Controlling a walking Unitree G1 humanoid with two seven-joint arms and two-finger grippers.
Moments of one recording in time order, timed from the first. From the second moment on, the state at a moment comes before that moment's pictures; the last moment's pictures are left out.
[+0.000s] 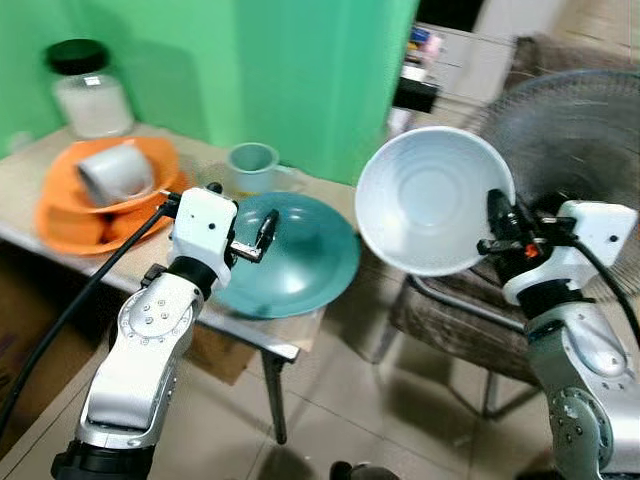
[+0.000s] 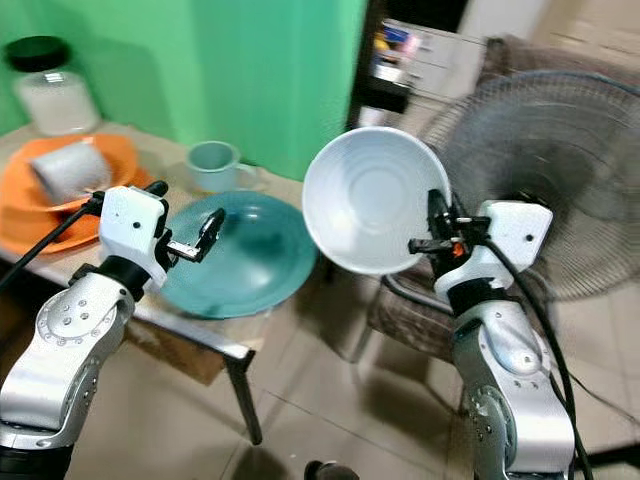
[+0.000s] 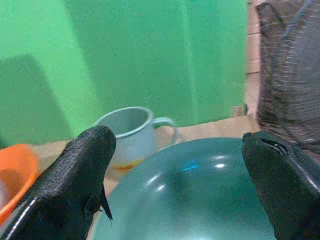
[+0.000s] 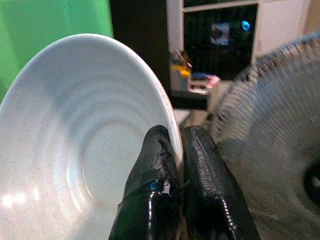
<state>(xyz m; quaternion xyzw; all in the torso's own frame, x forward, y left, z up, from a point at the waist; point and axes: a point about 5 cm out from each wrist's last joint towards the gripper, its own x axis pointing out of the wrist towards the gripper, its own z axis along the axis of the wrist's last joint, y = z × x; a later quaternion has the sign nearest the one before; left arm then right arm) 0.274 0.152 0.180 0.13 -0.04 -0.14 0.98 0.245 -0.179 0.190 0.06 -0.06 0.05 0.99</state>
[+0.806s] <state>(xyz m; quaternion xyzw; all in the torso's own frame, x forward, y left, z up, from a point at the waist) 0.275 0.151 0.181 0.13 -0.04 -0.14 0.98 0.245 -0.175 0.181 0.11 -0.04 0.03 0.99</state>
